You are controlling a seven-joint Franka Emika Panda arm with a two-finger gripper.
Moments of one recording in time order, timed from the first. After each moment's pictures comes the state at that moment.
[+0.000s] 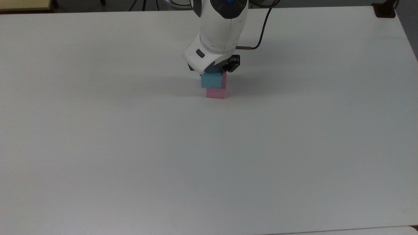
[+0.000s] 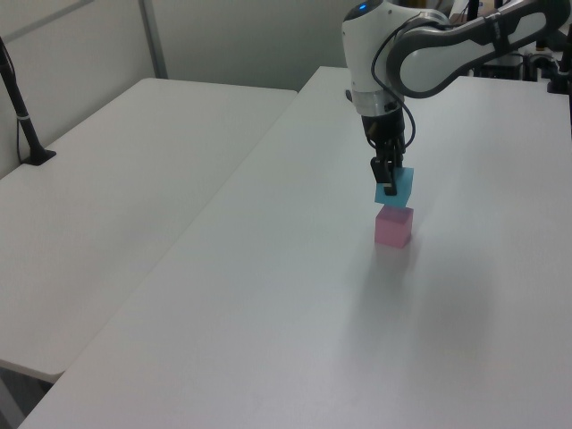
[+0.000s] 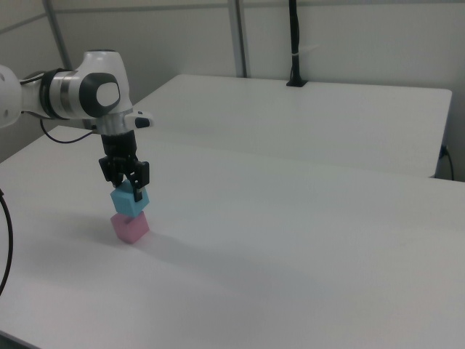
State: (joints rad) arm 0.32 0.30 -0.11 -1.69 -0.01 1.80 0.19
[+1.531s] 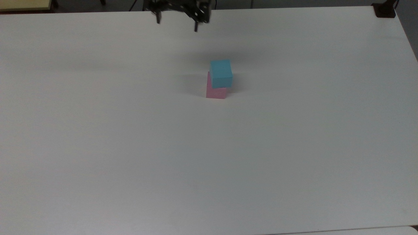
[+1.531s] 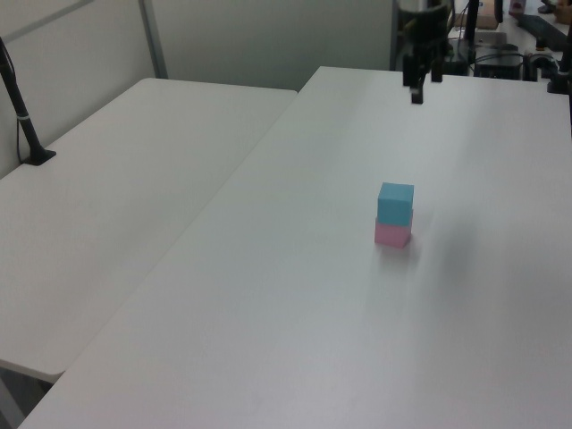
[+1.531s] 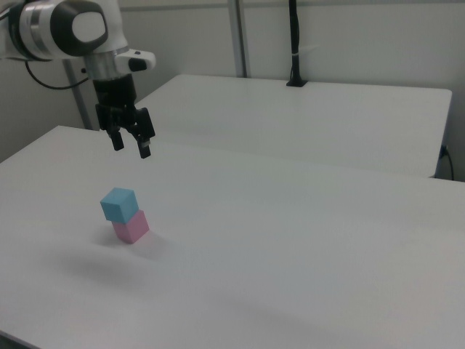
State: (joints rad) arm 0.19 0.02 -0.11 -1.65 -0.07 1.58 0.25
